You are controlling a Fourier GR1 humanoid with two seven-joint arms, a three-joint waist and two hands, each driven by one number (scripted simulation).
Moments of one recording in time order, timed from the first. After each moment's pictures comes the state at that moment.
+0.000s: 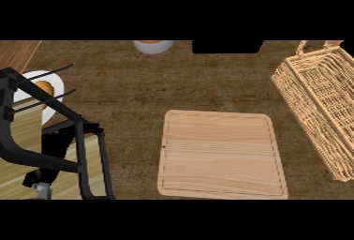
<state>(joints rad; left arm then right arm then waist) 0.03 0.29 -0.04 -1.59 -0.05 0.04 0.24 -0.87 -0.55 -0.21 -1.78 0.64 0.69 0.77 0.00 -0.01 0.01</state>
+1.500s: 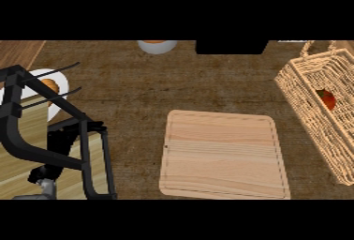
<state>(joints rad) 0.01 0.25 -0.02 -1.57 -0.08 0.00 0.24 -0.65 -0.68 -0.39 -1.07 0.64 0.38 0.08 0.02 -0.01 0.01</state>
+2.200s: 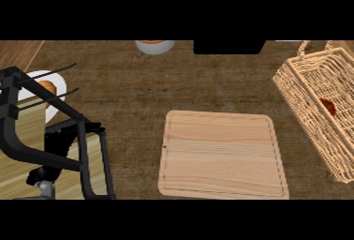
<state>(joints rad) 0.02 0.23 0.00 -1.58 -0.10 0.00 0.23 -0.68 -0.71 -0.62 -0.94 0.51 0.15 -0.02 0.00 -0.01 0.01</state>
